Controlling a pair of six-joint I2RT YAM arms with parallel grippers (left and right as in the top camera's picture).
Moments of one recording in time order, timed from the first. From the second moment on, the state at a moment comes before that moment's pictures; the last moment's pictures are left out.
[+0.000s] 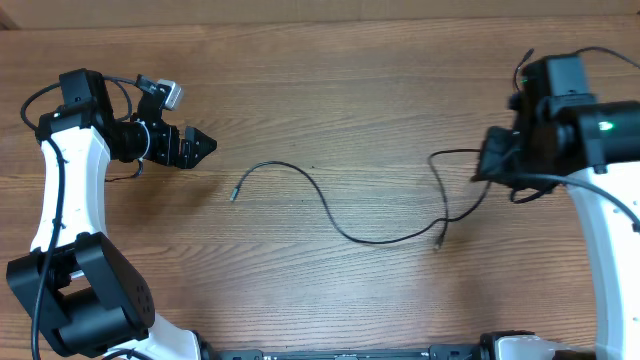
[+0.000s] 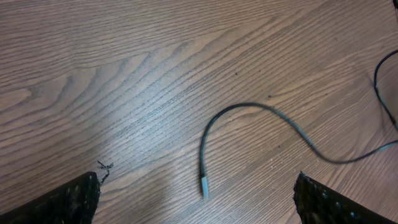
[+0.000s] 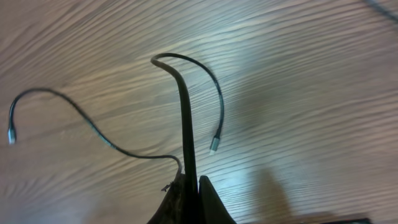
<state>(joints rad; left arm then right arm) 0.31 1.77 1.44 -0.97 0.67 0.55 0.05 1.45 1.65 -1.51 -0.07 0.37</state>
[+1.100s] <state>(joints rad) 0.31 1.77 1.44 -0.97 0.67 0.55 -0.75 1.63 1.63 -1.47 0.01 0.23</state>
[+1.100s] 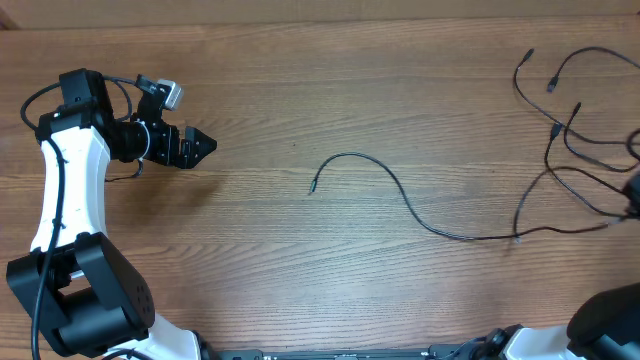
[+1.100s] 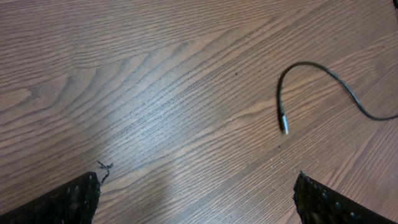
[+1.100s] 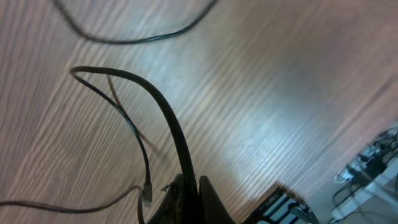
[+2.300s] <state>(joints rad) 0.31 1.77 1.44 -0.97 0.67 0.55 -1.14 1.70 1.60 -0.88 0.10 0.26</state>
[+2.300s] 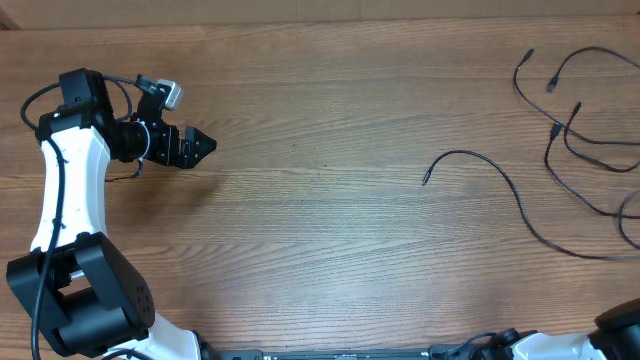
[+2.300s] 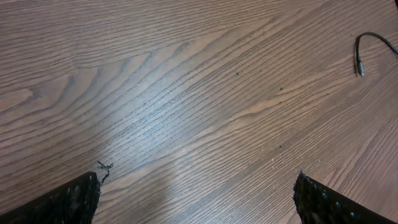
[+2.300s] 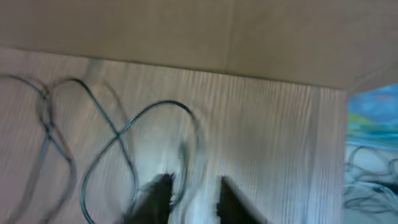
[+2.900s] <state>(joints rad) 0.31 1.77 1.44 -0.97 0.67 0.55 -1.15 1.73 1.59 -0.94 -0.36 0.23</state>
